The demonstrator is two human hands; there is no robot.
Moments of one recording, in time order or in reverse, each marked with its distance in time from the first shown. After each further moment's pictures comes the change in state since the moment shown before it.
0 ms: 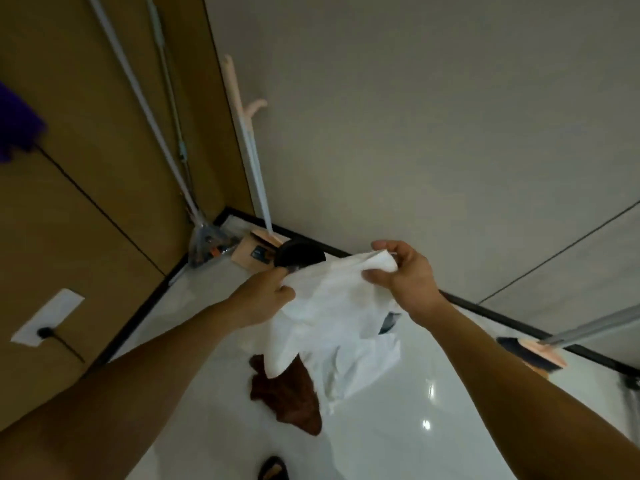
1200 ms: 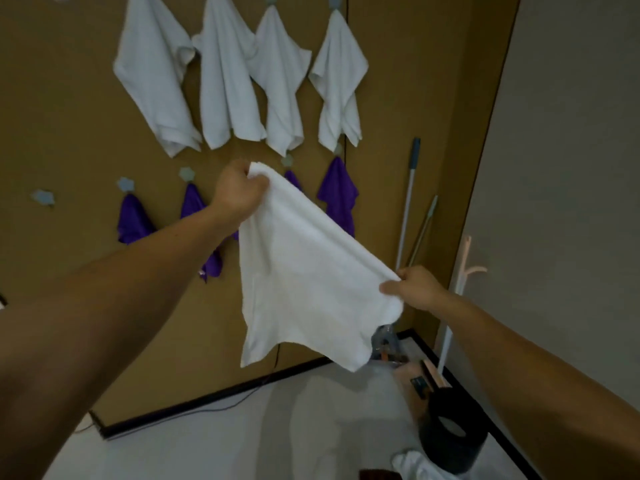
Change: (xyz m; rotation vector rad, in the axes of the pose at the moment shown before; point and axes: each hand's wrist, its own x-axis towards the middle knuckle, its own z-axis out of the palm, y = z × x) left_hand -0.413 0.137 -0.260 -0.021 1.589 -0.203; right_hand -0.075 -0.259 0.140 -0.558 -0.750 -0.613
